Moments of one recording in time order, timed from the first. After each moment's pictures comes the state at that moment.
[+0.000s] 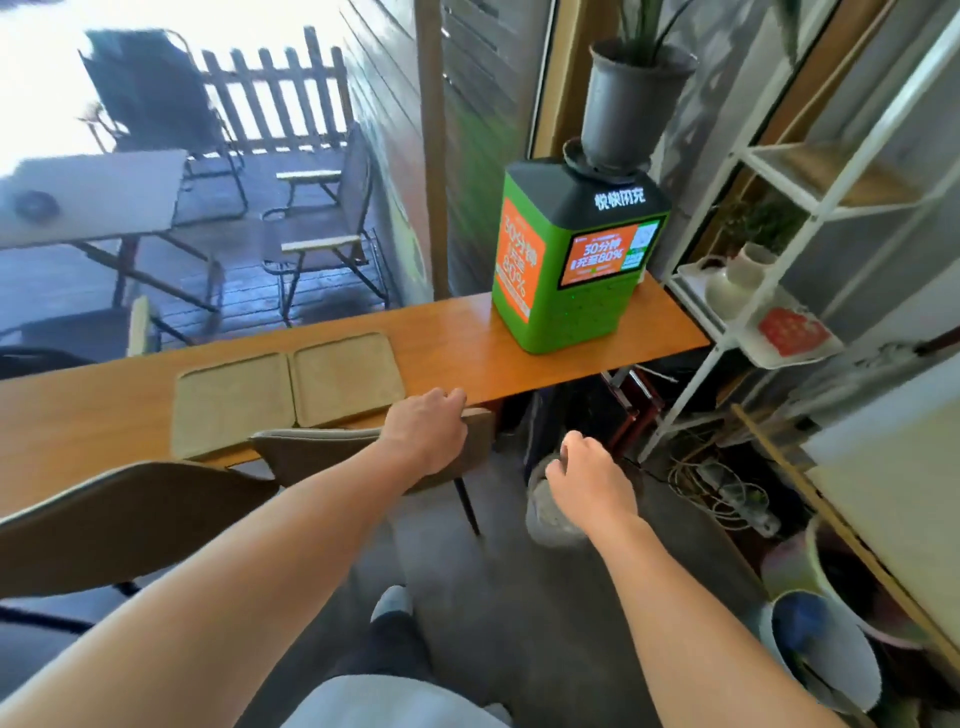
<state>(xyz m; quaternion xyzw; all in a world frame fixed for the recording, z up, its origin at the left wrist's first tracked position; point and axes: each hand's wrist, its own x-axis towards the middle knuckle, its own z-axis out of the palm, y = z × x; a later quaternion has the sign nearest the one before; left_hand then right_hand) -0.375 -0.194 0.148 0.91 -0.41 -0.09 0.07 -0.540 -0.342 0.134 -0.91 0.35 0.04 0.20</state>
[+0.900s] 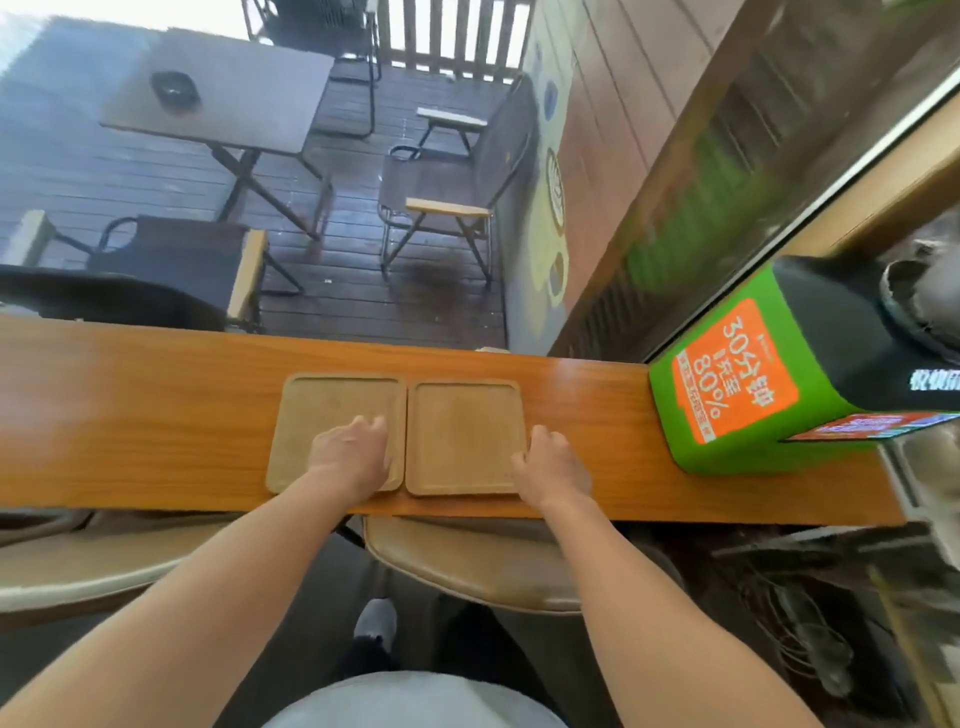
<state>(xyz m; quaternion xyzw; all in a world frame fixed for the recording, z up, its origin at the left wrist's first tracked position) -0.127 -0.015 0.073 0.97 -0.17 -0.18 0.02 -0.202 -0.250 0.094 -0.94 0.24 0.18 0.18</state>
